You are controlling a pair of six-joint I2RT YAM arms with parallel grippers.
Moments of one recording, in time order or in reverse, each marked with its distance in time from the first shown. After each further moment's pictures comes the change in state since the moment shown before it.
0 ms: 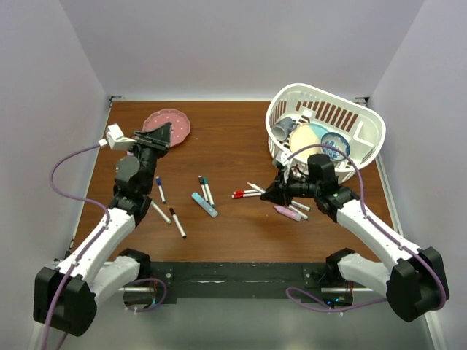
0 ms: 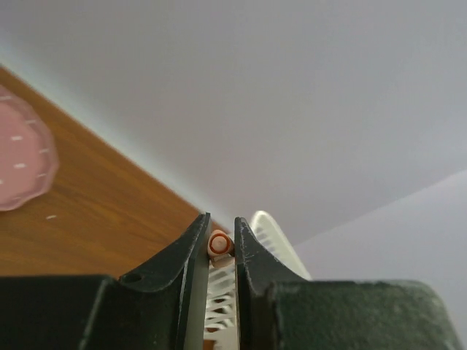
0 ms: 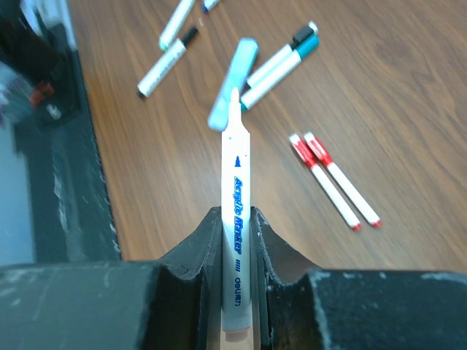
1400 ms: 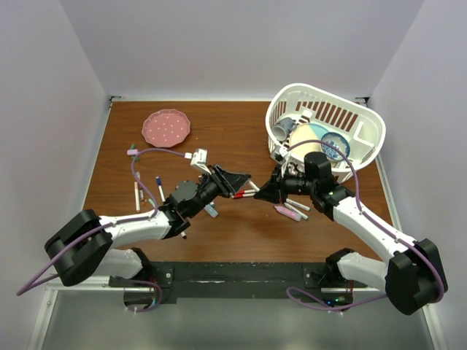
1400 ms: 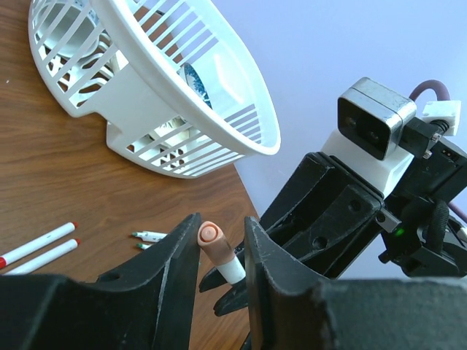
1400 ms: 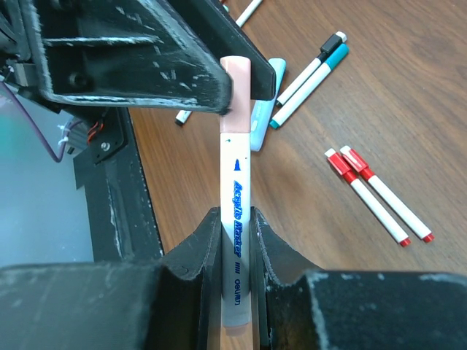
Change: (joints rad) left arm -0.566 0.350 -0.120 0.339 0.166 0.025; right arm 0.031 0.049 0.008 0.107 -0.031 0.245
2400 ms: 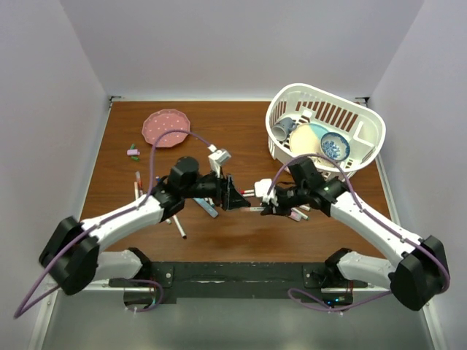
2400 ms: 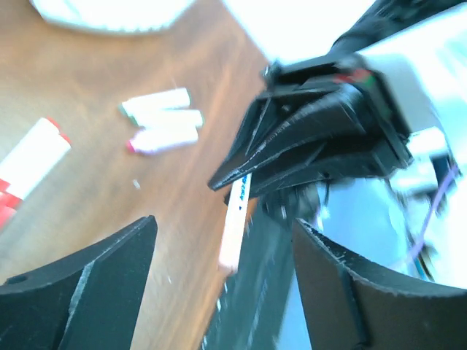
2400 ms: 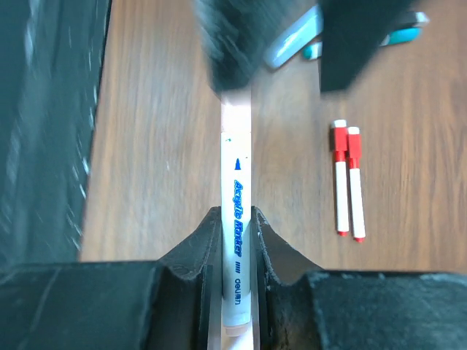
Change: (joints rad) left arm 0.176 -0.048 0.207 -0.660 0.739 0.364; right arm 0.150 0.023 0.164 -0.604 0.088 -0.994
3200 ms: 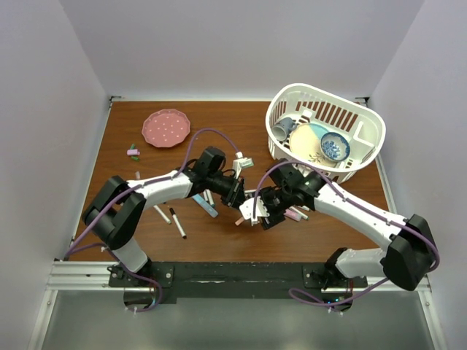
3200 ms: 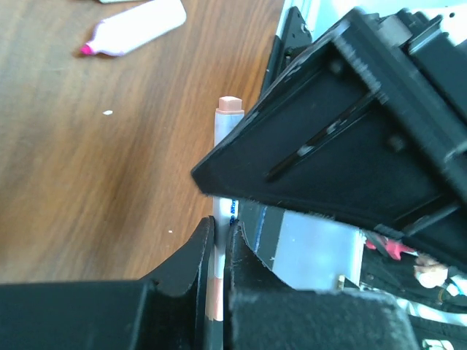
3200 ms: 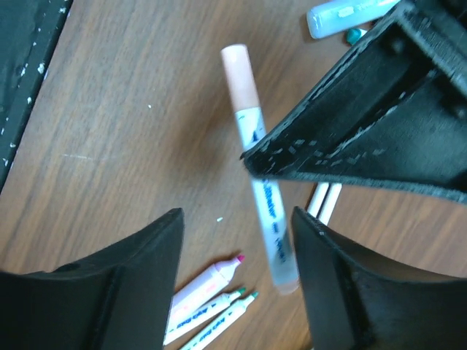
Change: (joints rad) left arm 0.016 0.407 0.258 -0.293 0.291 0.211; right arm 0.151 0.150 0.126 -0.164 0.226 -0.370
